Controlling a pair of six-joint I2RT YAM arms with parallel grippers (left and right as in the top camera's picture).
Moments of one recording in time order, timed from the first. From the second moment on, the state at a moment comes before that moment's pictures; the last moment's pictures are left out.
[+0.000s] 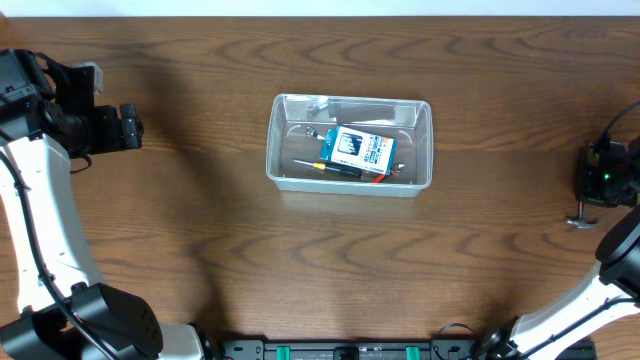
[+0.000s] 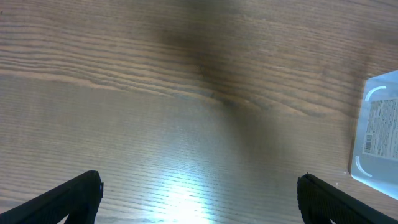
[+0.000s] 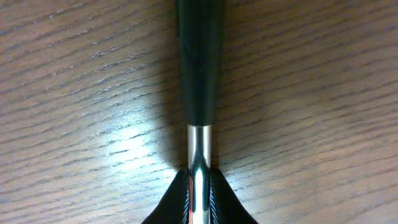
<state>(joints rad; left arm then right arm) 0.44 1.60 1.56 -1.07 0.21 0.27 -0.66 2.07 1.41 -0.83 -0.03 -0.41</state>
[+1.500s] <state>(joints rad) 0.44 1.60 1.56 -1.07 0.21 0.27 0.25 1.88 1.96 -1.13 -0.15 -0.80</state>
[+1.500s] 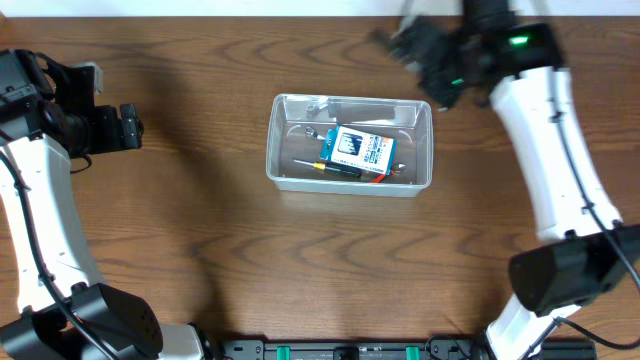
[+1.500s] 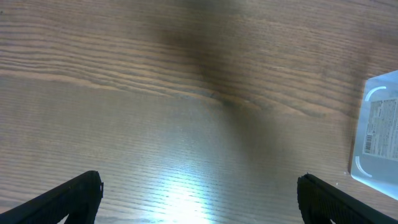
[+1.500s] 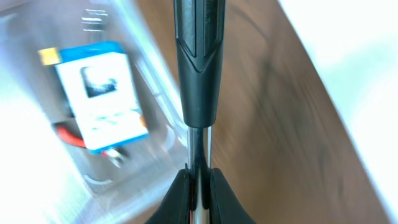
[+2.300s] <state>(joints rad) 0.44 1.60 1.56 -1.07 0.21 0.27 0.47 2.28 1.92 -1.10 -0.19 -1.11</state>
